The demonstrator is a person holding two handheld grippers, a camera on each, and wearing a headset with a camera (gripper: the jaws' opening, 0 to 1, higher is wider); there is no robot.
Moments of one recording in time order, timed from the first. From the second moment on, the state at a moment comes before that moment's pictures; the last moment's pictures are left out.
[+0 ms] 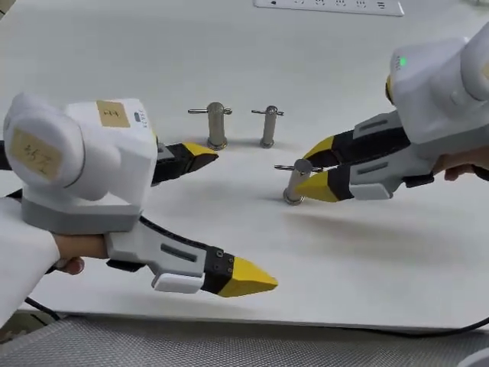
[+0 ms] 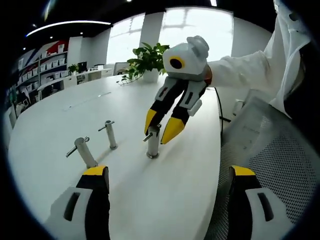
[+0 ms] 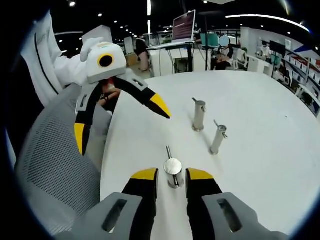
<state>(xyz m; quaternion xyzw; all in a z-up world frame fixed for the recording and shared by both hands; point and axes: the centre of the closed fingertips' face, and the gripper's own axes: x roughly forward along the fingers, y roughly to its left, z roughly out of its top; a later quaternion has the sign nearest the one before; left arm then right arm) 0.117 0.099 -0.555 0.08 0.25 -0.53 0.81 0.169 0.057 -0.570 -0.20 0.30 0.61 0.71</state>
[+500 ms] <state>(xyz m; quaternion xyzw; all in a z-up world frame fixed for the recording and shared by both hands) 0.124 0.114 -0.550 0.05 0.24 -0.50 0.83 0.171 0.061 -0.575 -0.22 0.30 0.61 0.70</state>
